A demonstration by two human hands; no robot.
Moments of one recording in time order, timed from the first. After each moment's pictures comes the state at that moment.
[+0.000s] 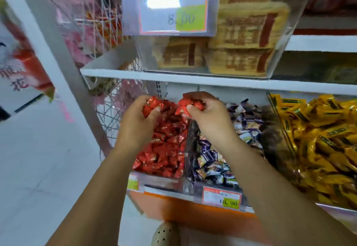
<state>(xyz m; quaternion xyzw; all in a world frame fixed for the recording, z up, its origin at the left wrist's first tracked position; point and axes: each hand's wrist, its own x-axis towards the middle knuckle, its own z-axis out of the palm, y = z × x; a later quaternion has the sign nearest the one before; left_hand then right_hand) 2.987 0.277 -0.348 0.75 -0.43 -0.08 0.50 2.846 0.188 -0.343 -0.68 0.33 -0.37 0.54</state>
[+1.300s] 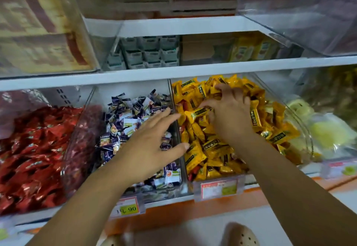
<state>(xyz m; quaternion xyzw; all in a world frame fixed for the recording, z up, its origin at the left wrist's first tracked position) 2.803 0.207 -0.361 0.63 -0.72 -0.24 0.17 2.614 0.101 -0.379 -0.79 0.58 -0.18 -0.09</state>
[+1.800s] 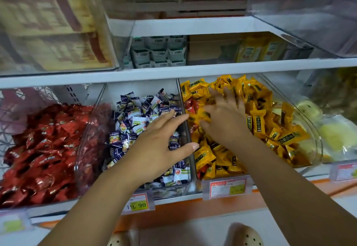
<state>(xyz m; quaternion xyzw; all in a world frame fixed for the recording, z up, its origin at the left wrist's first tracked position) 2.804 0.214 -0.359 0.64 -0.70 -0.26 0.17 2.634 0.108 -0.382 -0.82 0.57 -0.08 -0.03</state>
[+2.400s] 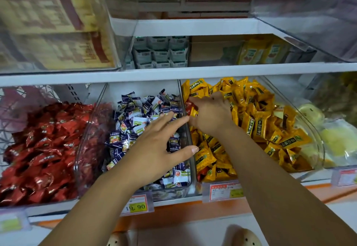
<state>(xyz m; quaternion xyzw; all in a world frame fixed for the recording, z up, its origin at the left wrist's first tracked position) 2.807 0.216 -0.363 0.64 -0.70 -0.27 0.17 2.662 0.083 -0.384 -0.83 0.55 -0.10 0.00</state>
